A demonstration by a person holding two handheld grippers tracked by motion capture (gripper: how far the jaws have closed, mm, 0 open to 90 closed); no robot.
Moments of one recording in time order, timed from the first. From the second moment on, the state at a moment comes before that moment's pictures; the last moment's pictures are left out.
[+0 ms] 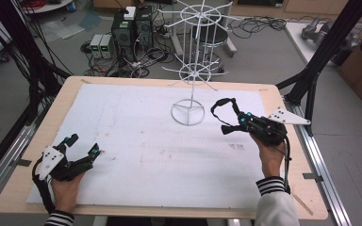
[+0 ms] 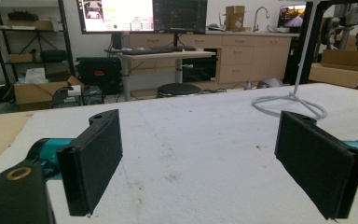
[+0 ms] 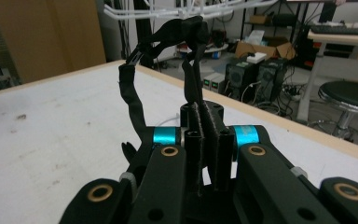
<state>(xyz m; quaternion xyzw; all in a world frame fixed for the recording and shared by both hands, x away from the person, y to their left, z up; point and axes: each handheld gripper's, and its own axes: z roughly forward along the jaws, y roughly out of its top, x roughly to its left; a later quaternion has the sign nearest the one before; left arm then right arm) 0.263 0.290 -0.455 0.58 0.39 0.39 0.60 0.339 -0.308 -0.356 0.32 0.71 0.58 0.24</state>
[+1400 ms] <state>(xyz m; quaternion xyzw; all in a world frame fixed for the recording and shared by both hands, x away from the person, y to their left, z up) 0.264 0.291 -0.455 0.58 0.39 0.39 0.60 0.384 -0.269 -0.338 0.35 0.67 0.60 0.26</state>
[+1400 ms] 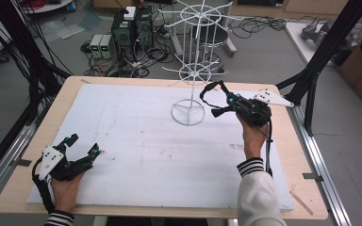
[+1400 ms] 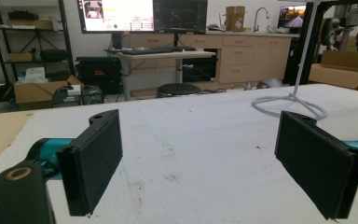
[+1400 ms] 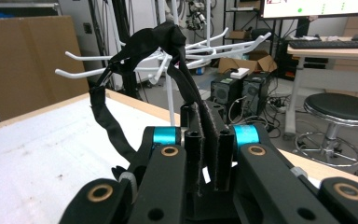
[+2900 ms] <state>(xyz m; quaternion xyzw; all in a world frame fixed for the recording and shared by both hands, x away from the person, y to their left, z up) 0.264 0.291 -0.455 0.58 0.39 0.39 0.60 0.411 -0.237 -0.363 0.41 0.72 0.51 0.23</state>
